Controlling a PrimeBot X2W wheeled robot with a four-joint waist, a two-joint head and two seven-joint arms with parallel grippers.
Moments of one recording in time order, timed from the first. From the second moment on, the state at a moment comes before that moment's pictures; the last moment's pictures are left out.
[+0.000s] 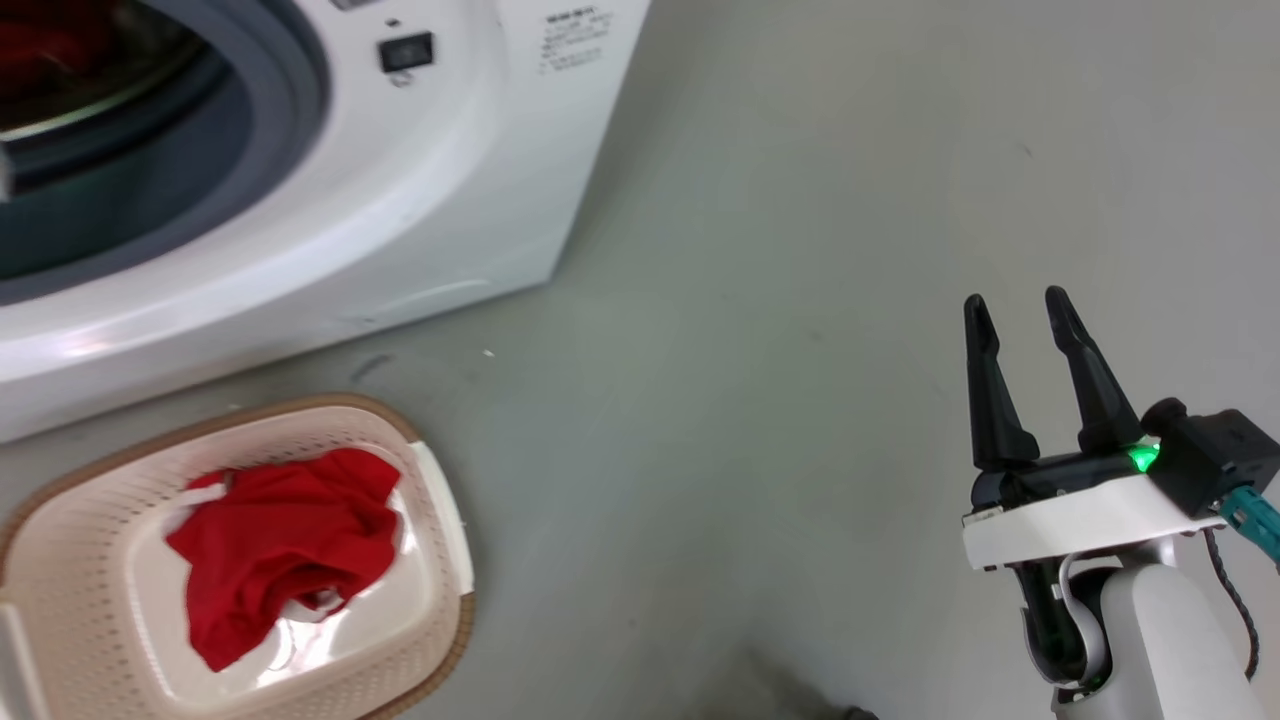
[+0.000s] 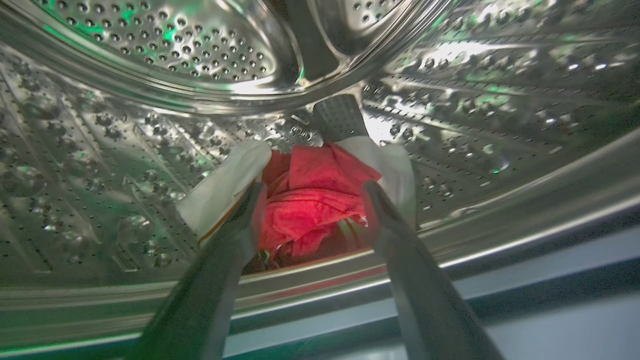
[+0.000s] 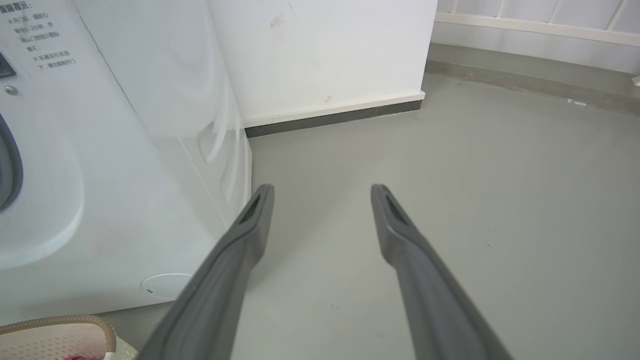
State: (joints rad) left arm -1.06 0.55 -0.02 0.80 -0.14 -0.13 0.19; right arm -0.25 -0.05 0.05 0.13 0.24 0.13 -0.26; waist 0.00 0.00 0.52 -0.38
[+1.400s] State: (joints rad) left arm -1.36 0.87 -0.25 0.66 -0.30 -0.06 0.84; right arm -0.27 -0.05 0.14 0.09 0.37 0.13 -0.26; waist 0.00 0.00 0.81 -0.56
